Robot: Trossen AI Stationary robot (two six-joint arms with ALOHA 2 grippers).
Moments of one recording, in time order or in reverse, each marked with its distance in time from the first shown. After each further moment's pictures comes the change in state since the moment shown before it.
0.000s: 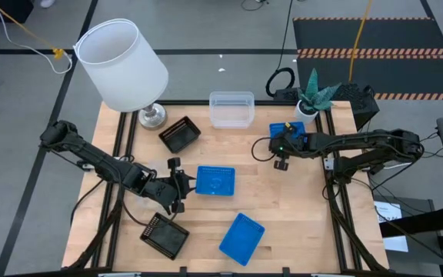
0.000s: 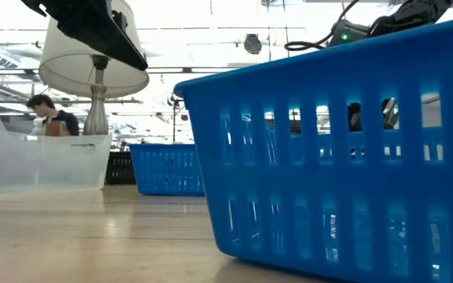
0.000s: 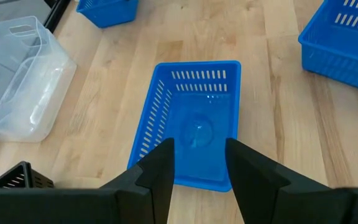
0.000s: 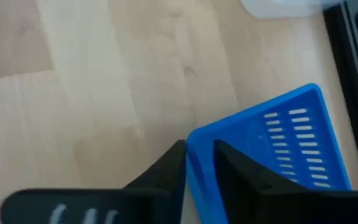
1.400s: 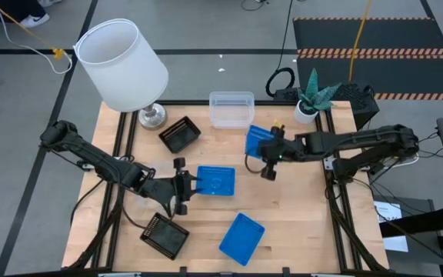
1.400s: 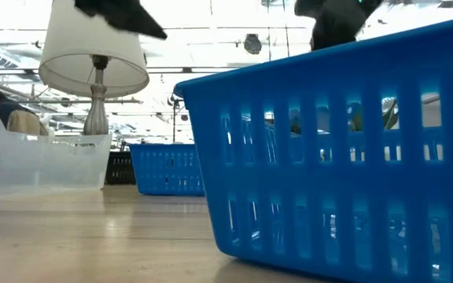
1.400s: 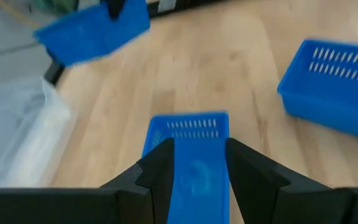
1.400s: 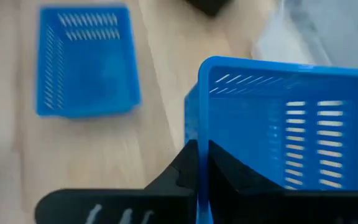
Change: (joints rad) left arm 0.000 0.000 0.025 0.171 -0.001 0.163; right arm 0.264 0.035 0.438 -0.210 -0.053 0.252
